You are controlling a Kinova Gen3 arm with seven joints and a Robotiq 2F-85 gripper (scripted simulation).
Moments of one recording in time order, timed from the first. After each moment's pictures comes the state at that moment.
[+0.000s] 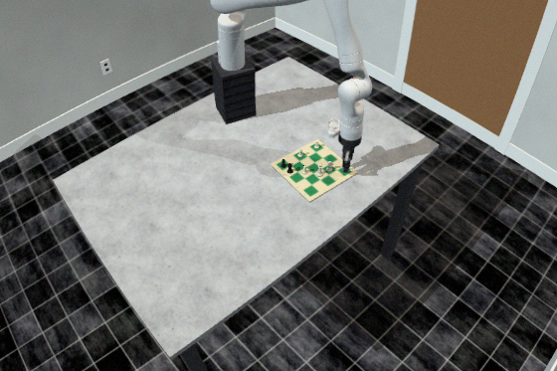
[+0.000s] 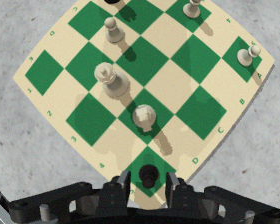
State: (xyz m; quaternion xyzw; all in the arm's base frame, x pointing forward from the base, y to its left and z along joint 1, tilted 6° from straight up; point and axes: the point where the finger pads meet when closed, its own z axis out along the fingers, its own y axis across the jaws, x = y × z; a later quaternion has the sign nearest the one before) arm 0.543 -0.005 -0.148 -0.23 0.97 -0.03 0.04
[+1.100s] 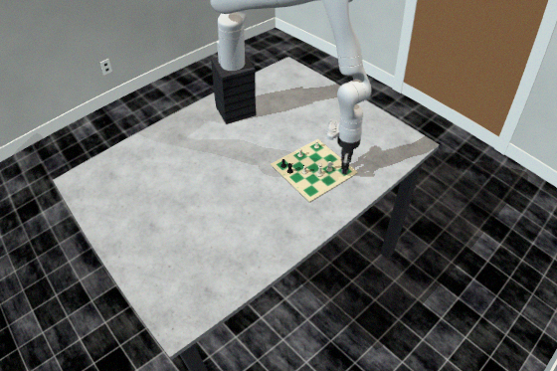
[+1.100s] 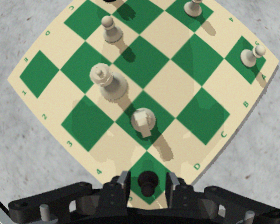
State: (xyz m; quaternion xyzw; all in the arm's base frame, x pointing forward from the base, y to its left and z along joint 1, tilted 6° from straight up) arm 0.541 -0.006 -0.158 -0.23 0.97 -0.03 0.04
